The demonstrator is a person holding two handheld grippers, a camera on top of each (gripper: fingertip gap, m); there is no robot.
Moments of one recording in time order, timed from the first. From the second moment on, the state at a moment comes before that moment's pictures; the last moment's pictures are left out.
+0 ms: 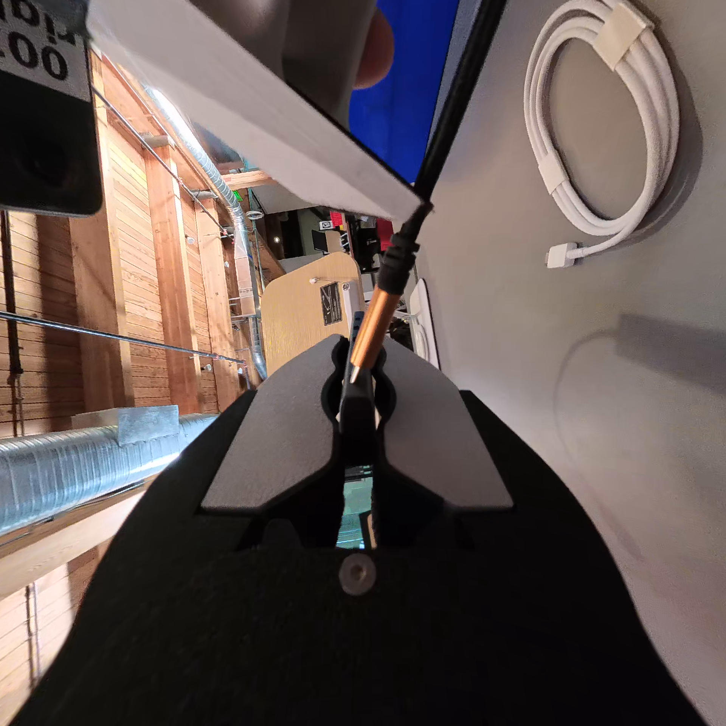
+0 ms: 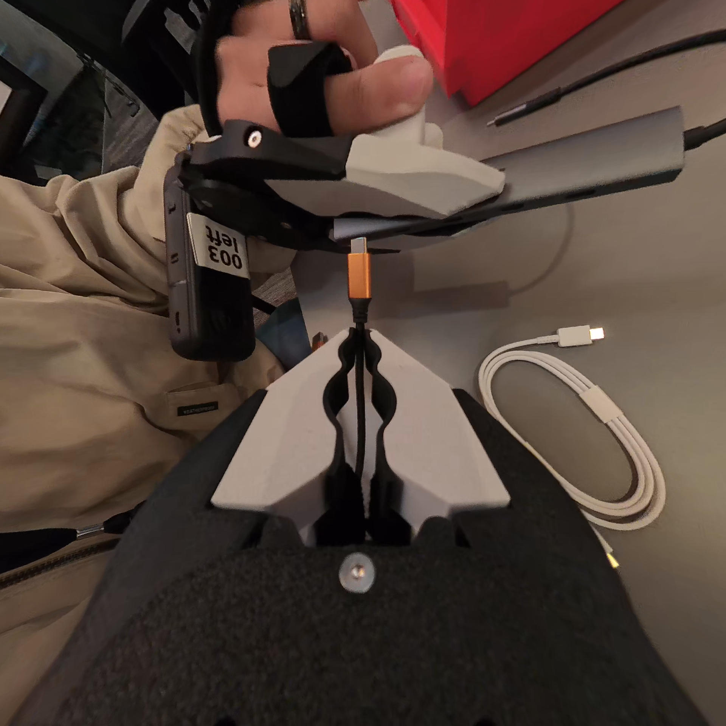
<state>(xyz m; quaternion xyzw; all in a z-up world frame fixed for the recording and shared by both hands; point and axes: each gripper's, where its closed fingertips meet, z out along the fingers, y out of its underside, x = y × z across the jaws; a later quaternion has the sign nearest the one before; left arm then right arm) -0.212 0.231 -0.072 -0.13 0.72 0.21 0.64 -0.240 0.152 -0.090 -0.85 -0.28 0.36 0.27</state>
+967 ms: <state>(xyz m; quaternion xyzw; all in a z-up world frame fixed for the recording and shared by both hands) -0.217 0.256 -0.070 -0.32 0.67 0.12 0.66 -0.235 0.189 -0.042 -0.74 -0.32 0.29 0.51</state>
